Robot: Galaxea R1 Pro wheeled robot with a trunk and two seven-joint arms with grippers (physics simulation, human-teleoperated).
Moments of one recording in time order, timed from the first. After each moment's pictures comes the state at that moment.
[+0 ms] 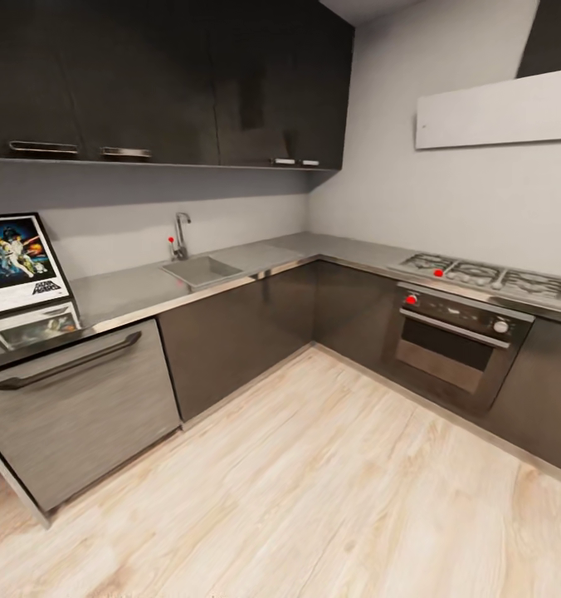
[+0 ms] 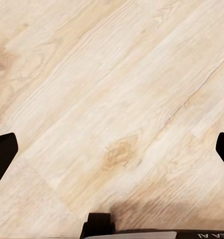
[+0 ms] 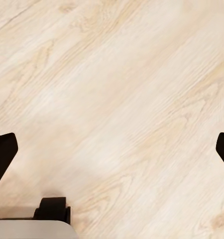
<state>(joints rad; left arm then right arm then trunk) 0.04 -0.01 0.01 -0.72 0.00 -0.01 0.00 -0.08 -0.09 0.00 -0.35 0.06 -0.21 -0.11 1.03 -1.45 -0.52</state>
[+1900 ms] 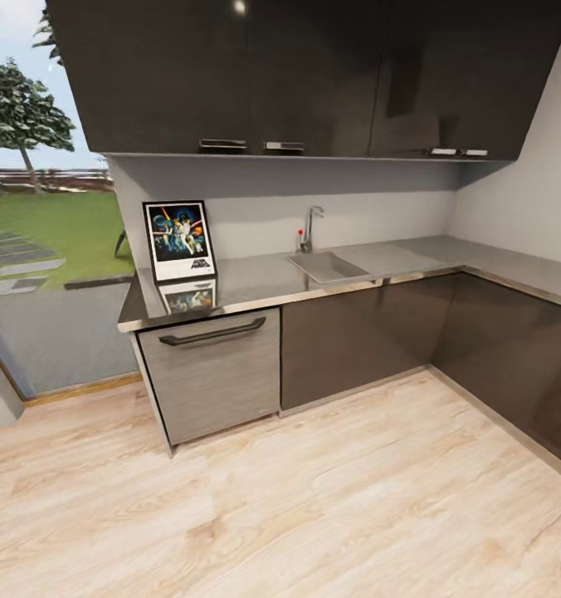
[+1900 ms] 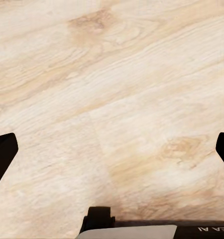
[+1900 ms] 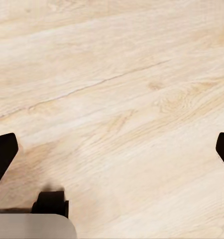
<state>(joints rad) 0.04 -0.01 0.01 -0.72 0.00 -0.01 0.00 -0.08 -0.09 0.01 -0.35 0.06 -0.21 -0.12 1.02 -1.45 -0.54</state>
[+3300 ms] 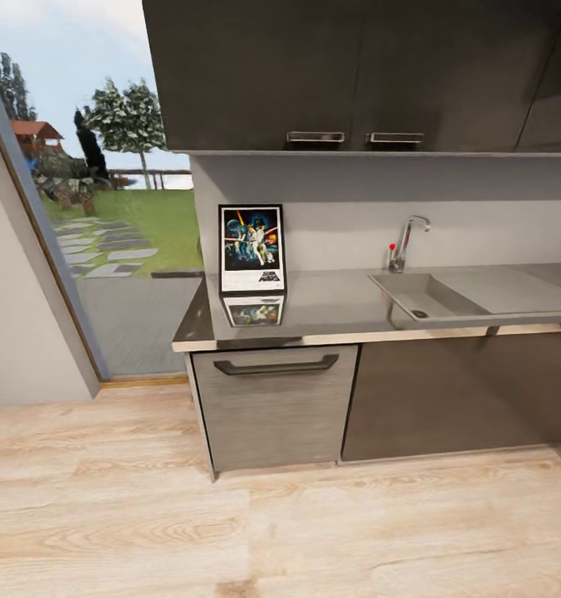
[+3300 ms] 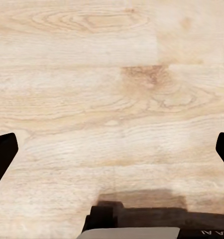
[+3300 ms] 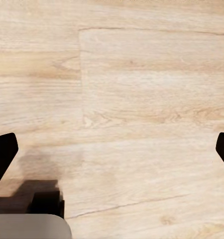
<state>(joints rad) 0.04 -0.01 0.05 -0.72 0.00 -0.01 0.00 -0.08 -0.10 0.00 -0.35 0.06 -0.21 -0.12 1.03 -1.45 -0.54</state>
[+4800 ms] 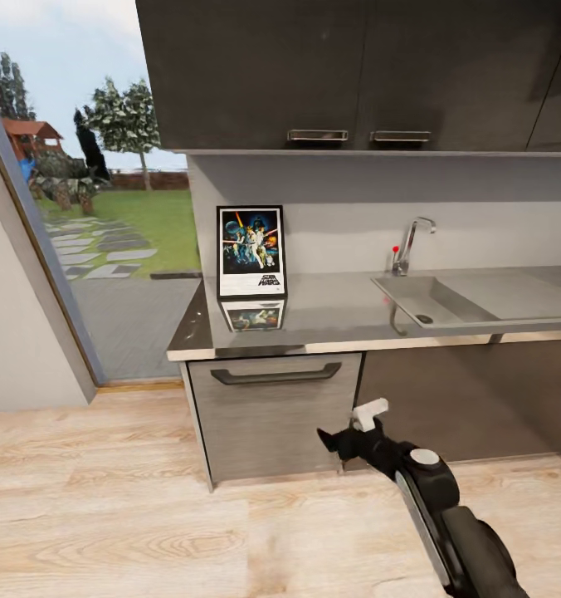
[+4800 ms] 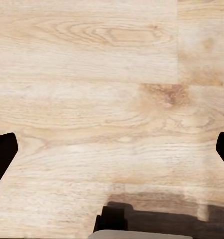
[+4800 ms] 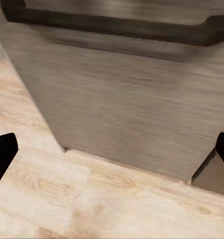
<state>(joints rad) 0.04 0.00 0.14 -0.72 0.00 -0.02 0.00 -0.32 -0.03 0.14 -1.53 0.04 0.65 0.33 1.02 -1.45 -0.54</state>
